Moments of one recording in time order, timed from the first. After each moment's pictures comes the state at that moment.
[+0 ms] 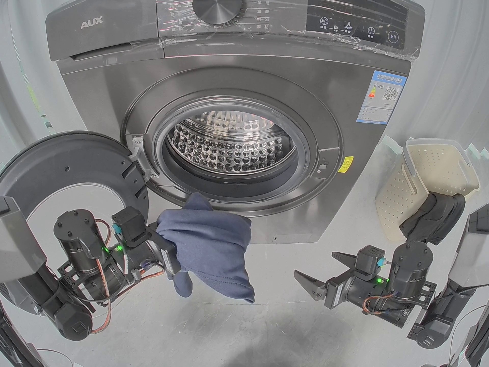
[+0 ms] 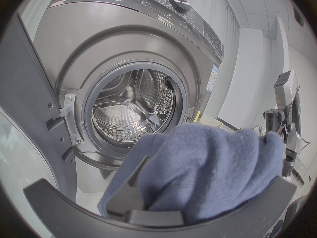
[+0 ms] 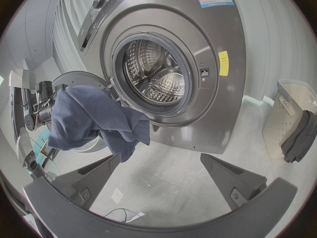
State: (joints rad) left arm -0.46 1.86 -0.30 -1.55 -0.16 -0.02; right arm 0.70 1.97 -0.21 -1.52 -0.11 0.21
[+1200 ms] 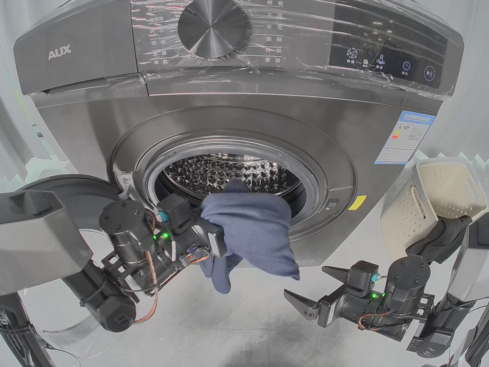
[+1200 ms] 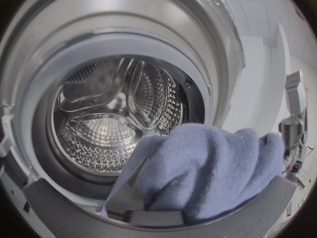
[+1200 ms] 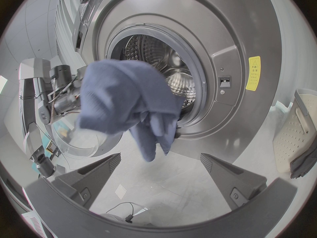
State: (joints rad) left arm -0.60 2.02 -0.54 -1.55 -0.06 -0.05; right arm 0.79 1.96 -0.18 -1.52 -0.12 0.22
